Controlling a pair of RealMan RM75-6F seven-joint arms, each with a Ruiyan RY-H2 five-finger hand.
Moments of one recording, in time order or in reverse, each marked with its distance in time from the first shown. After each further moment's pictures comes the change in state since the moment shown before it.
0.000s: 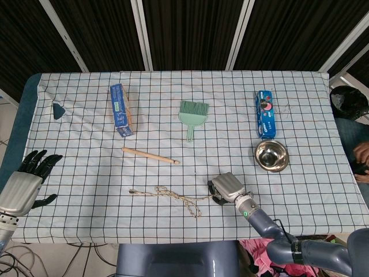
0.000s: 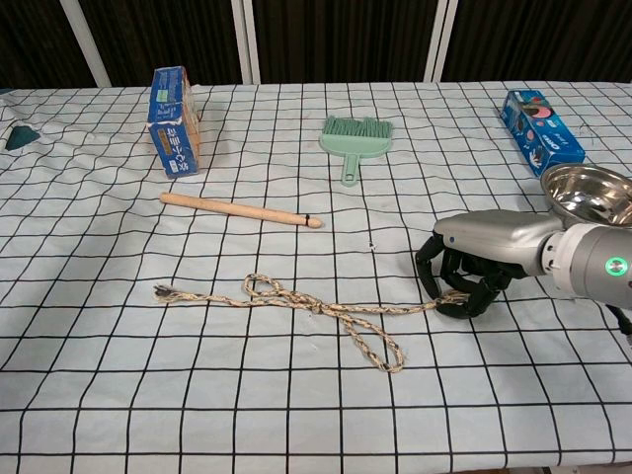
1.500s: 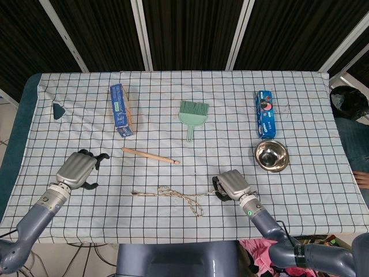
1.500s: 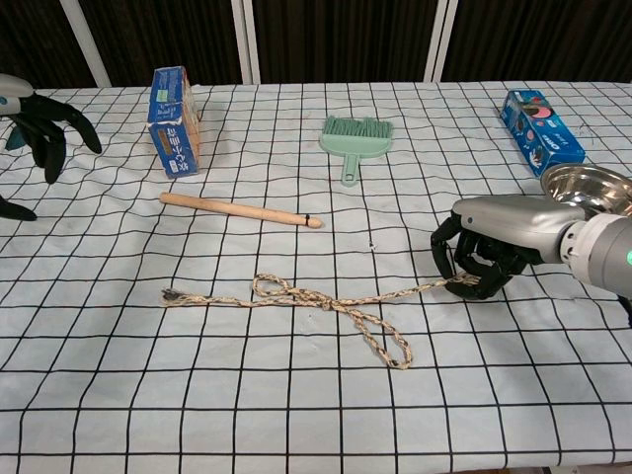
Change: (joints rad) left arm -0.363 -0.077 -0.126 -0.162 -0.510 -0.511 0.343; right arm -0.042 0.008 0.013 -0.019 0.000 0.088 0.030
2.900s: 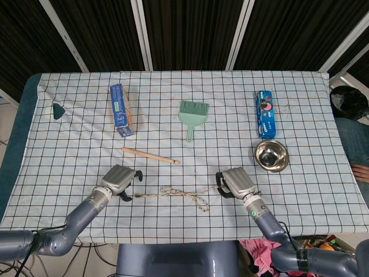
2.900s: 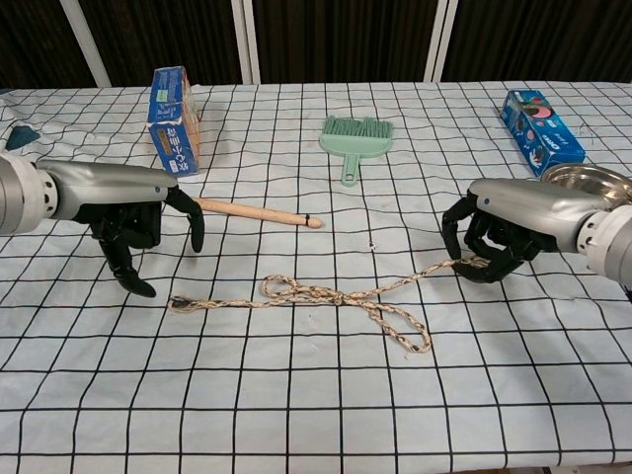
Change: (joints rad) left arm -0.265 -0.260 0.070 0.055 -0.373 -0.075 0.106; right arm -0.054 -0.007 0.013 0.010 -0.063 0.078 0.056
